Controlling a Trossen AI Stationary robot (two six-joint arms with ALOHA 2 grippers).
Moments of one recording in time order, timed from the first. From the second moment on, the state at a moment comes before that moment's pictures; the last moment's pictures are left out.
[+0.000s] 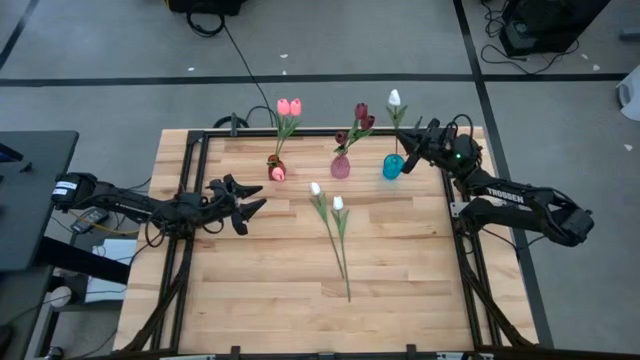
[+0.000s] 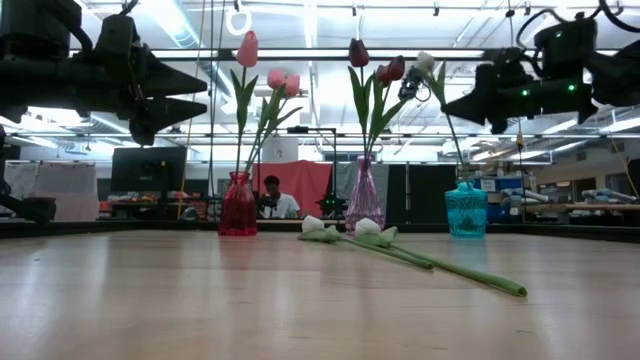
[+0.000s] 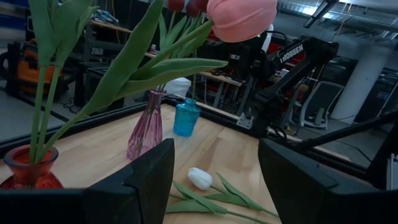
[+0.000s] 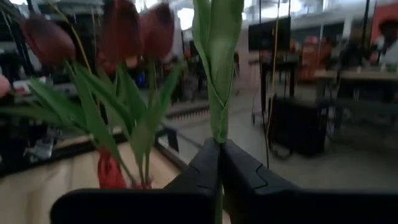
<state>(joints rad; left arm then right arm) -0.08 0.77 0.01 0.85 -0.44 -0.27 -0.89 0.95 0.23 0.82 -0.29 0.08</state>
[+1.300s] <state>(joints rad) -0.08 0.77 0.01 0.84 -0.42 -0.30 -0.88 0.65 0.25 0.12 -0.37 0.24</state>
